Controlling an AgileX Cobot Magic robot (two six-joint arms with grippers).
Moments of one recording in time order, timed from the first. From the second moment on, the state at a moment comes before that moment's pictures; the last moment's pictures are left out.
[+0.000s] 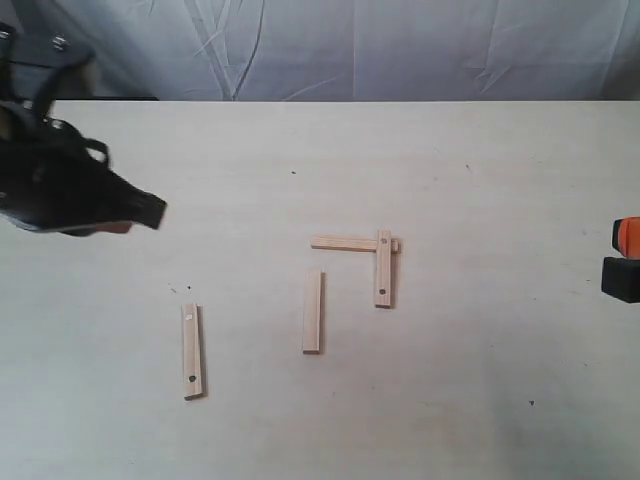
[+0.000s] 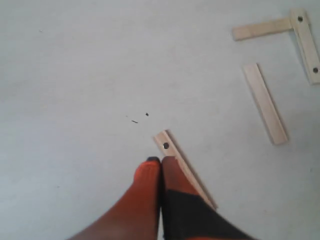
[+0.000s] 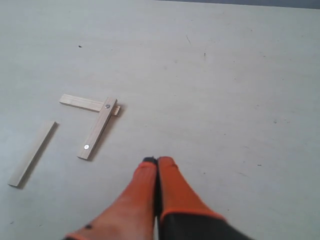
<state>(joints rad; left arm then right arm) -0.30 1.26 -0.90 -0.04 0.76 -0.10 0.31 0.68 -0.44 0.01 0.45 0.11</state>
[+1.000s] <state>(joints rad) -0.75 1.85 -1.11 0.21 0.58 -0.71 0.31 0.68 -0.44 0.00 0.47 0.11</state>
